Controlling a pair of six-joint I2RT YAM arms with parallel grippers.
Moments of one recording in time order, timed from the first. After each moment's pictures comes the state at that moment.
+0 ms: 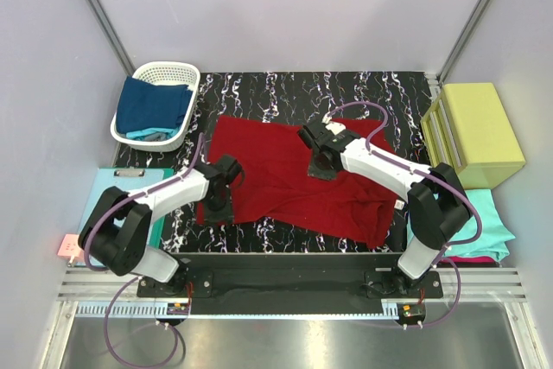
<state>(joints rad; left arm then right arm) -0.54 1.46 0.78 -0.84 -0.08 -0.71 0.69 1.70 1.25 -0.73 0.27 0.88</state>
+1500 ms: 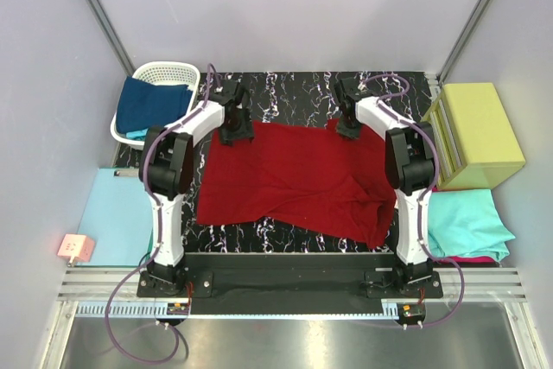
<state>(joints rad) -0.31 2.13 1.68 -0.70 -0.03 -0.49 0.28 2.20 1.73 -0.72 0.29 0.74</state>
